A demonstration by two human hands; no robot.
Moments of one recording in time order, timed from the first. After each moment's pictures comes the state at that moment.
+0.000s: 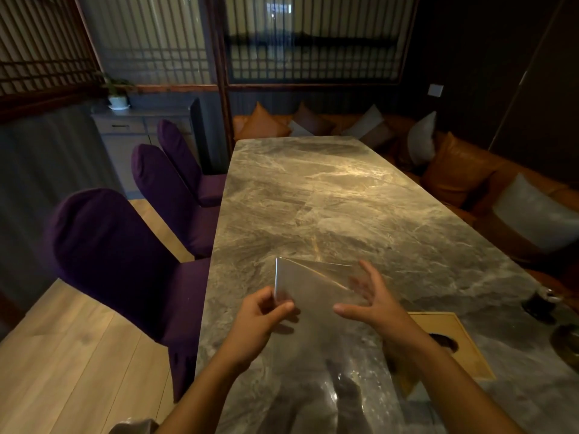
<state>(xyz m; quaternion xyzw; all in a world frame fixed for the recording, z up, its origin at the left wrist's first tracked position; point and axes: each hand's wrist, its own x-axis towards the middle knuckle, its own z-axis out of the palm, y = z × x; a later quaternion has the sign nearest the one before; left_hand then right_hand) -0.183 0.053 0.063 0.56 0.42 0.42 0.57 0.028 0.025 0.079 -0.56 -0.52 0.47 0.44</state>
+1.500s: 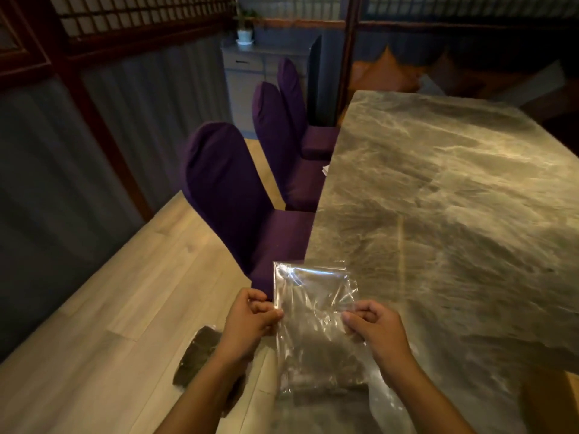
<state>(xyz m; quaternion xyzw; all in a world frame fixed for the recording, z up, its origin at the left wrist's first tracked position) -0.328 0.041 -0.004 0.28 0.63 0.51 0.51 -0.128 0.077 -0.010 -0.54 -0.45 0.57 0.41</state>
